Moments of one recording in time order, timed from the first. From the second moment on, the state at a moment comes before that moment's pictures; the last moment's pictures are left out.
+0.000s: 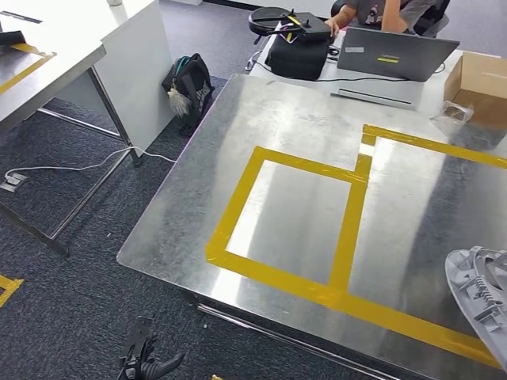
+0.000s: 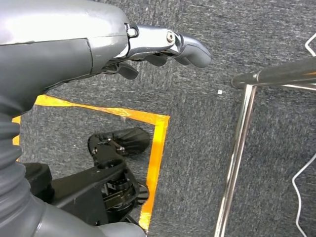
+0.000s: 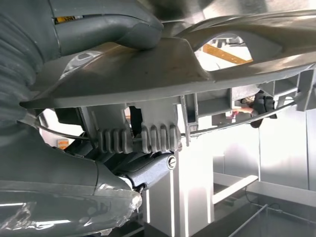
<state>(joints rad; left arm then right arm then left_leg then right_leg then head) -0.15 -0.17 0.43 -0.28 -0.55 0.08 -0.40 0.68 0.34 -0.63 -2.23 1.27 -0.29 -0.31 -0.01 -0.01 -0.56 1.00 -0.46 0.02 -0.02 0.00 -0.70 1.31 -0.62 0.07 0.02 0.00</state>
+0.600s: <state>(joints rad) -0.16 -0.17 0.43 -0.28 -0.57 0.06 -0.39 0.50 0.34 -0.85 -2.19 1.37 -0.10 -0.49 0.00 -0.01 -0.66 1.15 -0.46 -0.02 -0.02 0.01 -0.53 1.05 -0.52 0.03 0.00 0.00</state>
